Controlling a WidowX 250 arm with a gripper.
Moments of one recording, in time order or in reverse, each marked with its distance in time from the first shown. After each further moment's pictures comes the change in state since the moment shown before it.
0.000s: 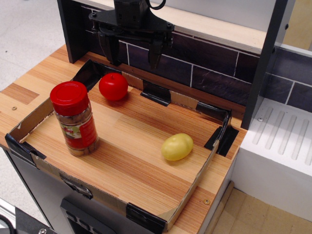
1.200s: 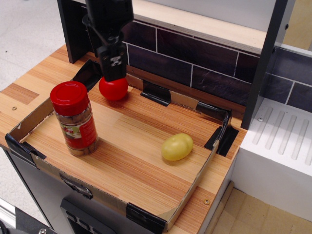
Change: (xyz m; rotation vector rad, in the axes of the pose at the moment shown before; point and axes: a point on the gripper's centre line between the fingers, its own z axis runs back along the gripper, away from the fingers) arm -0.026 0.029 0.011 -0.172 0.099 -0.991
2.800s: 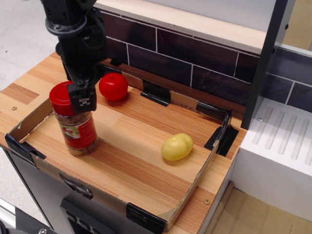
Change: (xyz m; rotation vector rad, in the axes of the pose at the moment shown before) arm -0.047 -0.015 -0.016 0.127 0.081 -0.011
